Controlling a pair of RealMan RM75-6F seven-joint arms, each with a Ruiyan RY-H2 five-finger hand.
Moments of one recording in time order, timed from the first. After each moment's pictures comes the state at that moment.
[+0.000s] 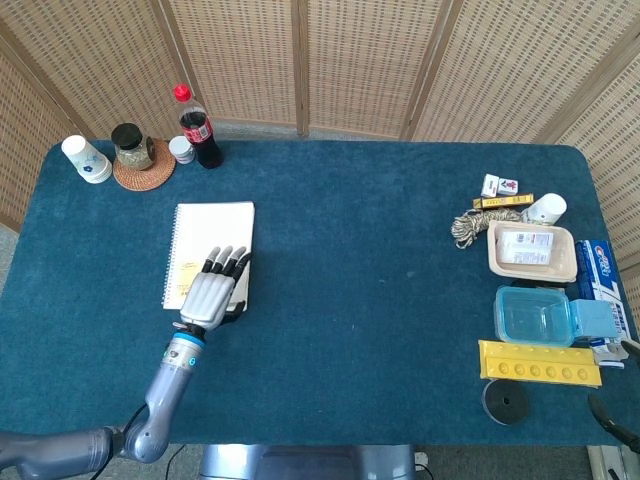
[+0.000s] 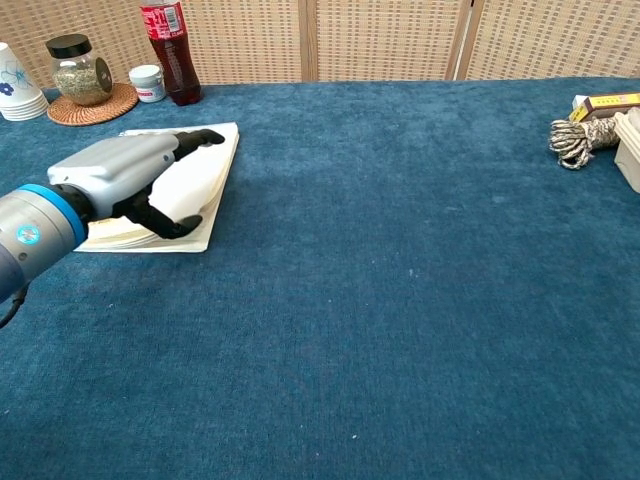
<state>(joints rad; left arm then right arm) -0.60 -1.73 -0.18 -1.49 1.10 1.16 0.55 -0.18 -1.17 0.04 -1.50 -1.59 1.80 0.22</state>
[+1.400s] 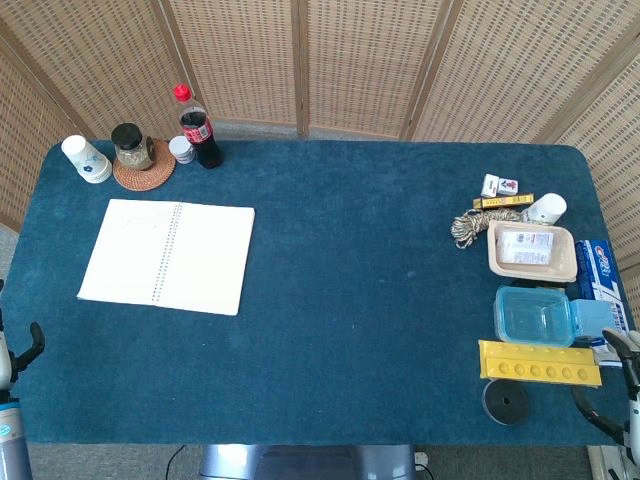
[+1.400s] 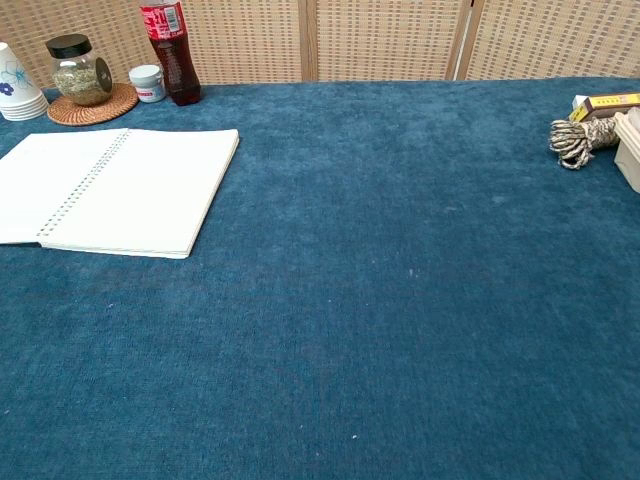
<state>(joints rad) -0.07 -1.36 -0.15 -1.60 1.13 1.59 -0.01 -0.15 -1.17 0.05 -1.55 -1.67 1.82 0.16</state>
